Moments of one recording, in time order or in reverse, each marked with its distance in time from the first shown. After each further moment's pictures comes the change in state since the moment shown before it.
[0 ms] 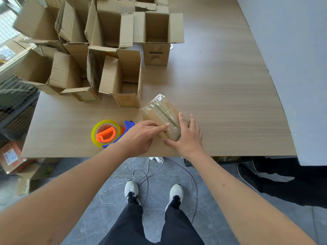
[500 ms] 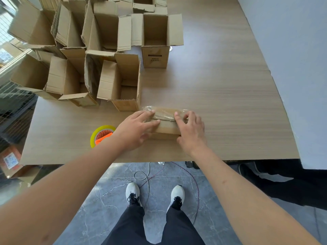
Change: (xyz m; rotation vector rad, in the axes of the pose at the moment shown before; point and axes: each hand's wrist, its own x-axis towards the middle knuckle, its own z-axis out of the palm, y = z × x) left_hand 0.021 -0.030 -0.024 0.177 -0.057 -0.121; right_hand 0.028 -0.011 -0.028 -0.388 0.100 -0.178
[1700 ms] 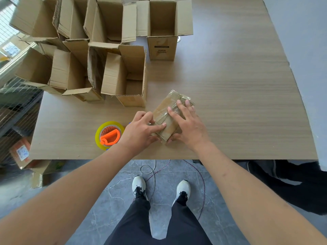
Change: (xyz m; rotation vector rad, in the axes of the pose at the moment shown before) left_hand -0.008 0.014 0.018 -0.107 0.142 -0.117; right_hand 0.024 -0.004 0.022 0.156 0.017 -0.223
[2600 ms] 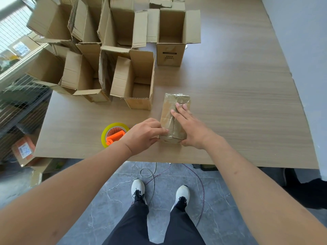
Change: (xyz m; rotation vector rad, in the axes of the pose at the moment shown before) left_hand -0.002 -0.015 -0.014 -0.039 -0.023 0.253; right_hand 0.019 0.001 -0.026 0.063 -0.344 -0.116
